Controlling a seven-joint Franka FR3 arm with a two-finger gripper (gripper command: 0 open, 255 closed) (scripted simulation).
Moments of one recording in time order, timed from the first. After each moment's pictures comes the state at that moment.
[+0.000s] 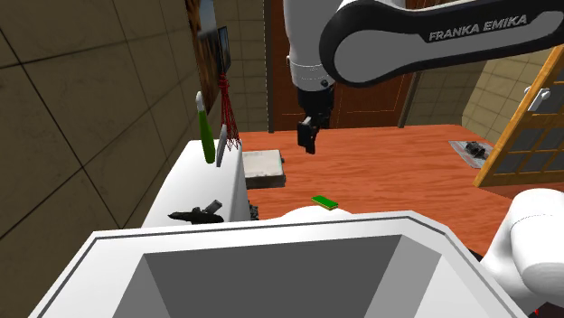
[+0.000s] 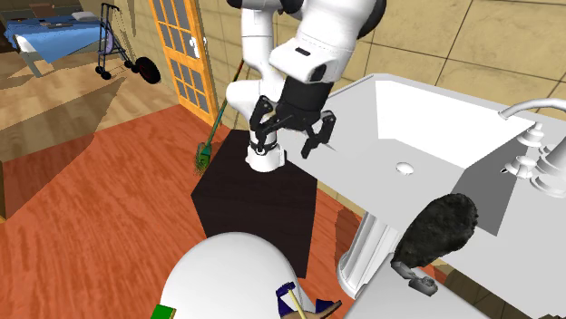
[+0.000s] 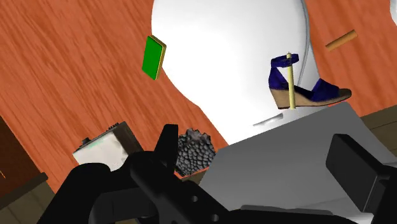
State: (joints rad) arm 0.20 -0.26 0.27 -1.98 -0.24 1.69 0.16
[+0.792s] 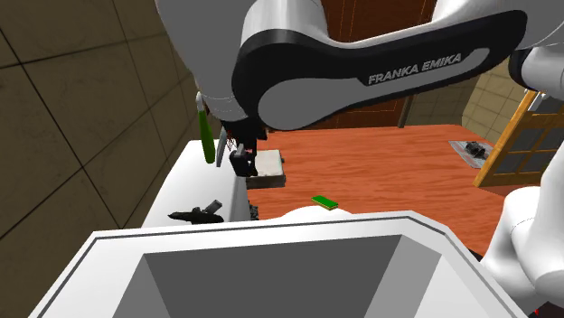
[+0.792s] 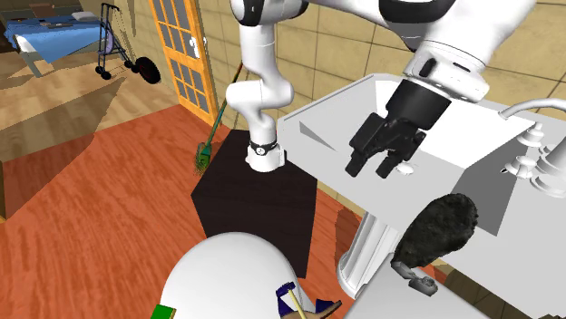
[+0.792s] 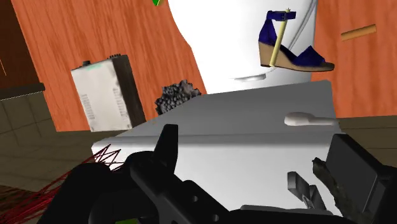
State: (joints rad) arm 0.34 0.09 0.47 -1.63 -0.49 1.60 0.21
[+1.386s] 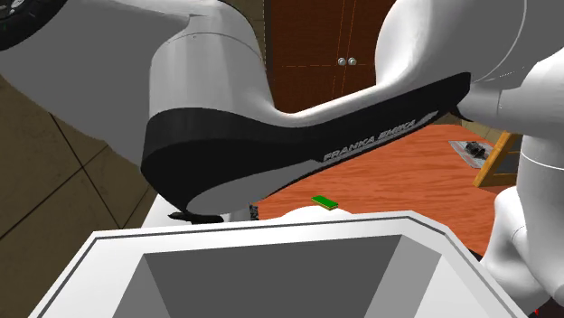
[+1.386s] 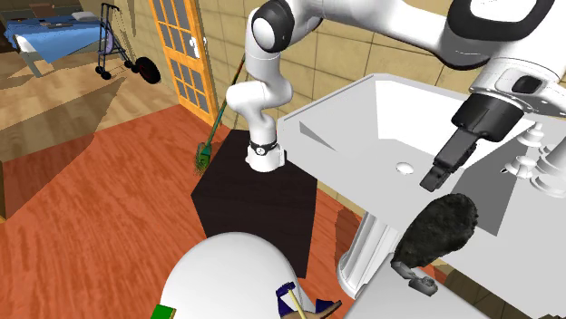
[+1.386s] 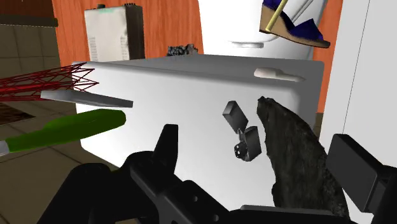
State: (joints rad) arm 0.53 0.36 0.54 -1.37 -0.73 1.51 0.19
